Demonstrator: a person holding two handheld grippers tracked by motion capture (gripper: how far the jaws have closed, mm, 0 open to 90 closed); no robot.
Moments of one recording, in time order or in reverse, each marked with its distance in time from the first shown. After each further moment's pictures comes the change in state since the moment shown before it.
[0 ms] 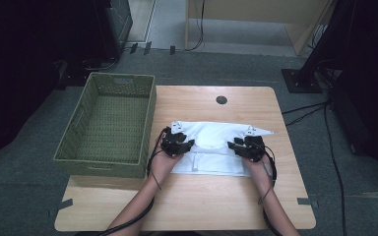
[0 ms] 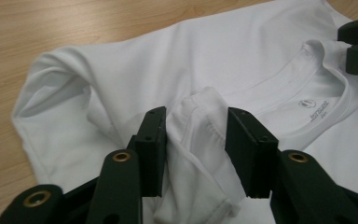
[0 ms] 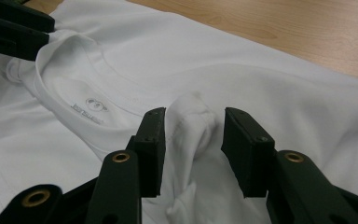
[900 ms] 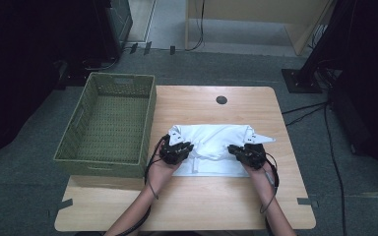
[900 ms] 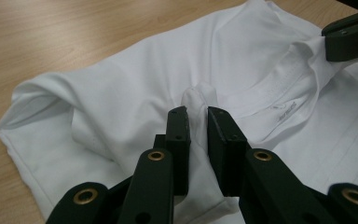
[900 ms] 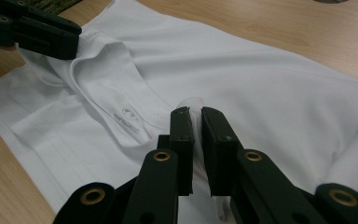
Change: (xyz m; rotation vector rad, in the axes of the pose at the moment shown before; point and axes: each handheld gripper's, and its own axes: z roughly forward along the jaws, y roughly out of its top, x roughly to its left) left arm -0.016 -0.019 -0.031 -0.057 -0.043 0.085; right arm 0.030 -0.006 -0.029 -0.017 0.044 -0.046
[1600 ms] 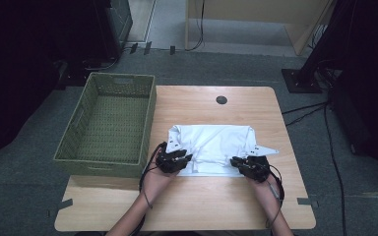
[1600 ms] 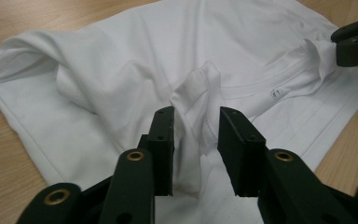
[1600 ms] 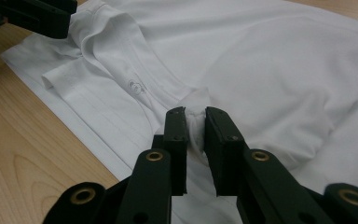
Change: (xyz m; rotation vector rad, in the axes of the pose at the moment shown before) left arm -0.011 -0.013 -0.018 0.049 -0.017 -0.027; right arm 0.014 -0.028 -0.019 0.047 0.019 0.010
